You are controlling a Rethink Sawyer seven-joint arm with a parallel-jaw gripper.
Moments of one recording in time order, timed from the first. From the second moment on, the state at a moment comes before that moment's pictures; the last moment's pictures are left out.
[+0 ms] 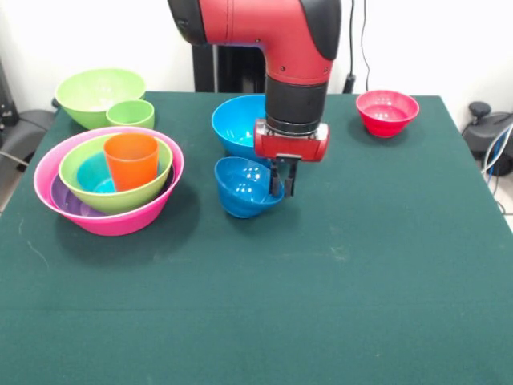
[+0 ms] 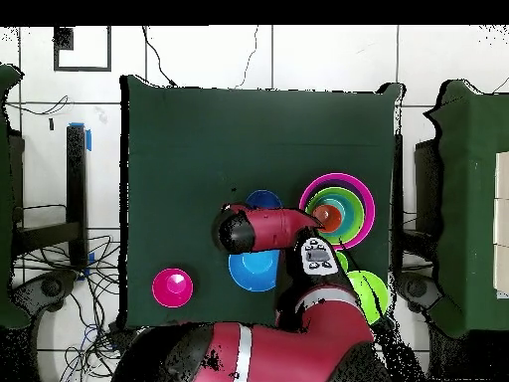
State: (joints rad) arm -0.25 -0.46 0.05 1.69 -0.32 0.21 1.92
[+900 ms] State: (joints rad) arm -0.28 -0.59 0.01 1.74 -0.32 0.17 1.92
